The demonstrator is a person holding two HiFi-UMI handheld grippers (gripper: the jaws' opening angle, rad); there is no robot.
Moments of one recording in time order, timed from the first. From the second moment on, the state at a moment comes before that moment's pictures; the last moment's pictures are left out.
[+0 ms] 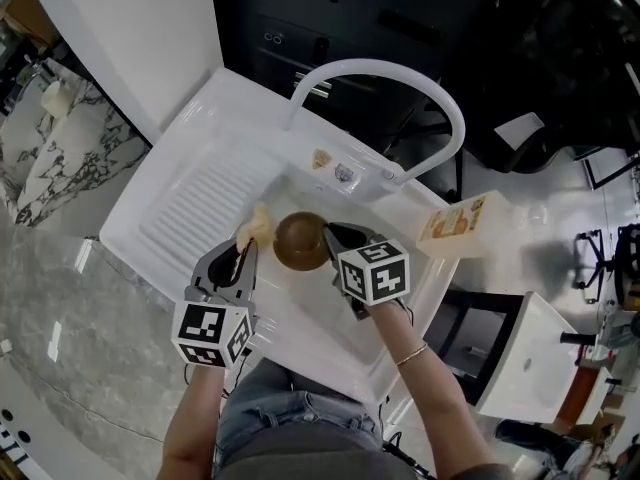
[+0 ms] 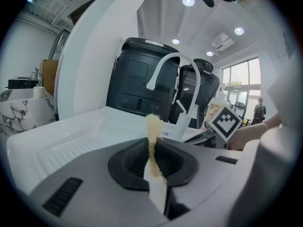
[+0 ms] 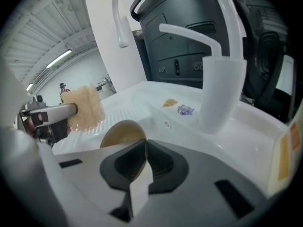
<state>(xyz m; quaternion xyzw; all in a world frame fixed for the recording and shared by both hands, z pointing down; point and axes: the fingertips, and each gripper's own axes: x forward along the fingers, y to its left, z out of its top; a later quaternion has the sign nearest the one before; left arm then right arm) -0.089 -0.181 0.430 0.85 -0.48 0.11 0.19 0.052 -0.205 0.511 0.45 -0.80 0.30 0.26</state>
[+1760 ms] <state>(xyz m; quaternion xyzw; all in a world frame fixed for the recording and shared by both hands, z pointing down) -0.022 -0.179 0.442 0.86 -0.41 0.25 0.18 0.049 -0.167 0.435 0.49 -0.81 0.17 0.26</state>
